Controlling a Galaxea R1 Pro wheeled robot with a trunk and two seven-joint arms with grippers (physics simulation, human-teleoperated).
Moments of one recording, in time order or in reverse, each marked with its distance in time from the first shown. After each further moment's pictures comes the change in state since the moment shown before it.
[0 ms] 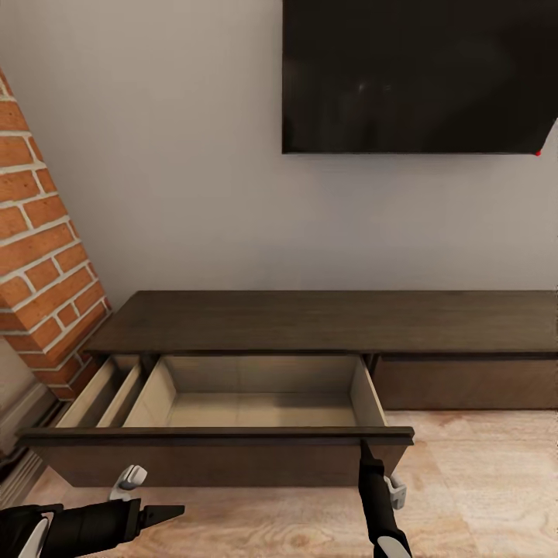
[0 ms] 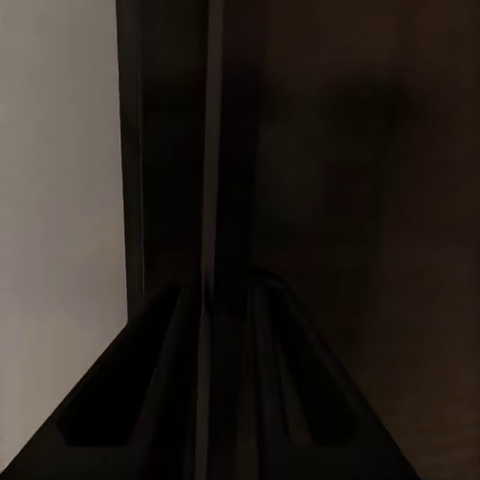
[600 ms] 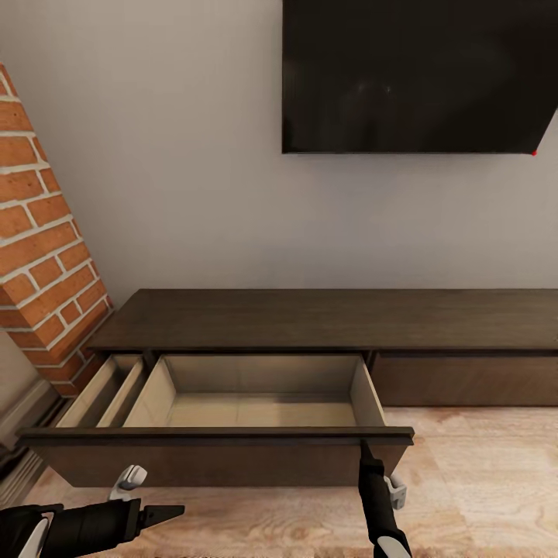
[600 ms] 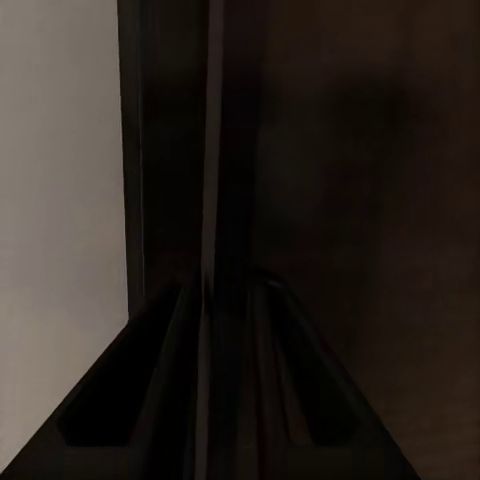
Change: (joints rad) left arm 0.000 0.000 0.000 0.000 0.000 0.000 0.000; right arm 0.000 0.000 0.000 0.000 0.001 0.000 0.000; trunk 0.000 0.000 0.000
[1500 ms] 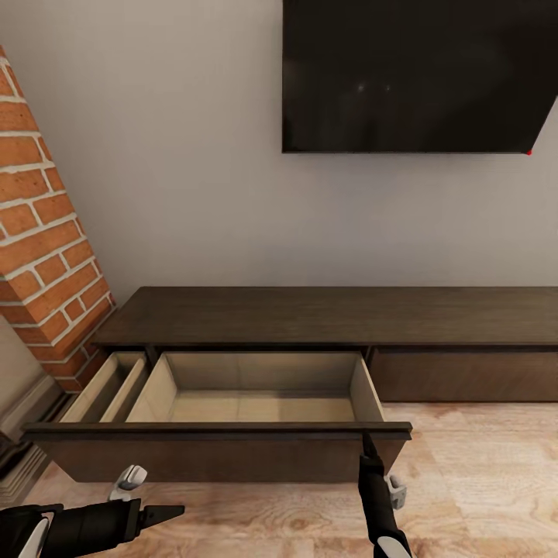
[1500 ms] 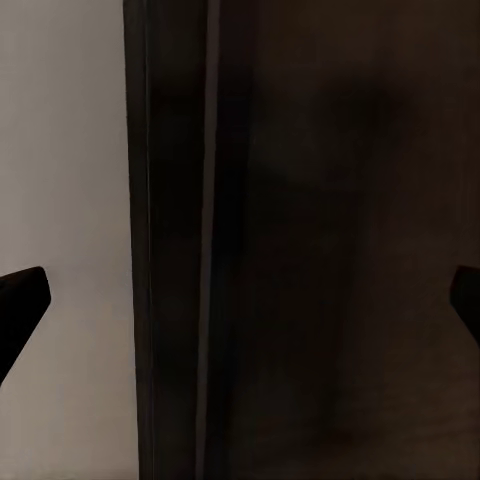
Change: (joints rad) left arm 0.000 0.000 0.000 0.000 0.000 0.000 0.000; right arm 0.000 0.000 0.000 0.000 -0.003 0.002 0.008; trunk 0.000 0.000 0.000
